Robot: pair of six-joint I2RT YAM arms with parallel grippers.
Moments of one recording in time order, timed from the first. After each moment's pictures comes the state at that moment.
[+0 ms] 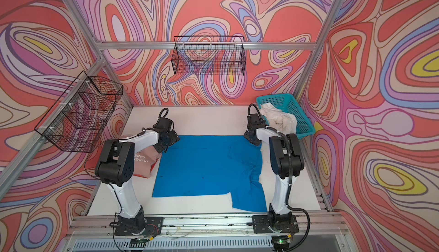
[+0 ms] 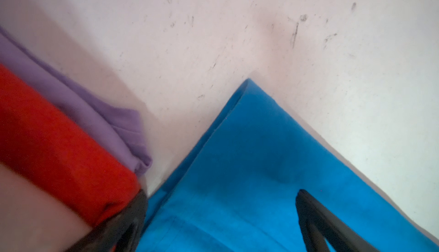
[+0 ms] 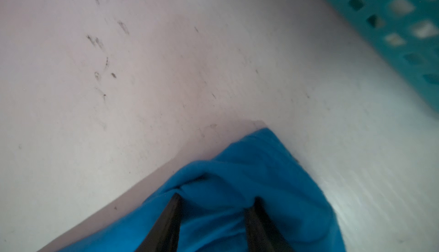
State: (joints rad) left arm -0.19 1.91 1.21 -0.46 -0.18 -0.84; right arm 0.13 1.99 1.30 -0.40 0.13 0.73
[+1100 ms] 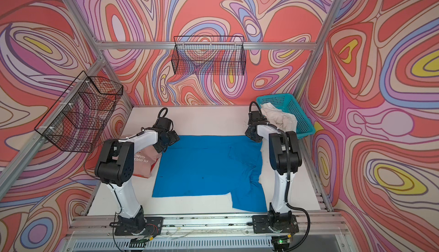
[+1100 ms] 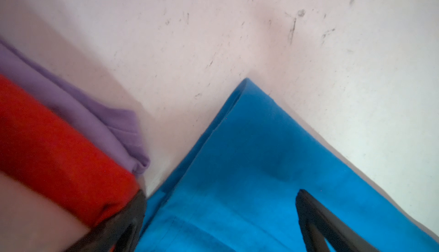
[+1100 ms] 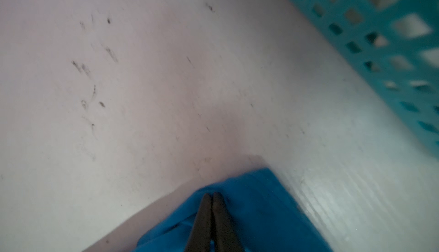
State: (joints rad) left arm -0.18 1.91 1.22 -0.46 -0.15 -0.82; right arm 0.10 2.06 1.41 -0.47 0.16 0.70
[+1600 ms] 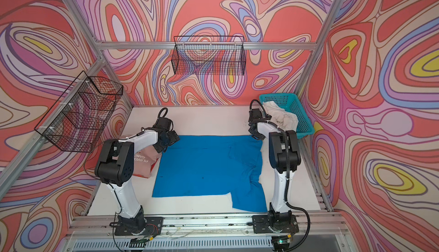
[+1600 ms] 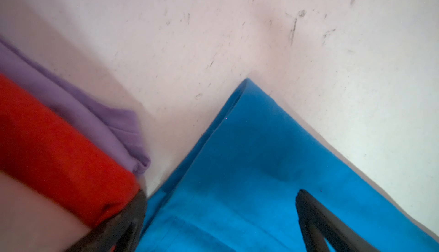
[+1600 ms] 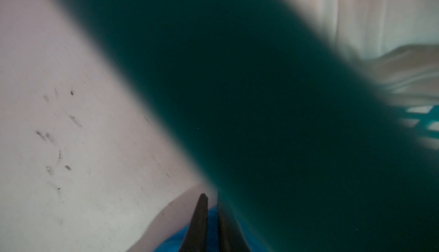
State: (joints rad) left arm -0.18 1.91 1.22 -0.46 -0.15 -0.82; right arm 0.10 2.07 1.46 -0.53 0.33 0.76
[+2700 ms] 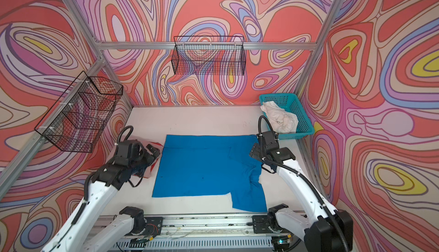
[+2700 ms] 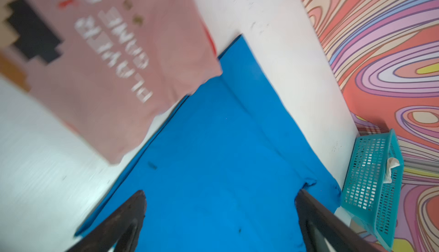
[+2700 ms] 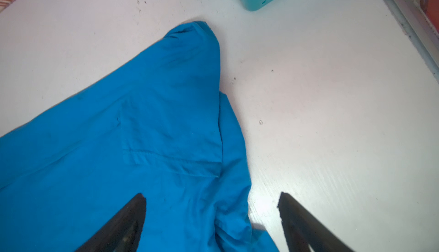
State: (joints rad) left arm -0.21 0.76 0.76 -0.86 -0.06 -1.11; right arm 0.26 1.09 0.90 -0.85 0.19 0.69
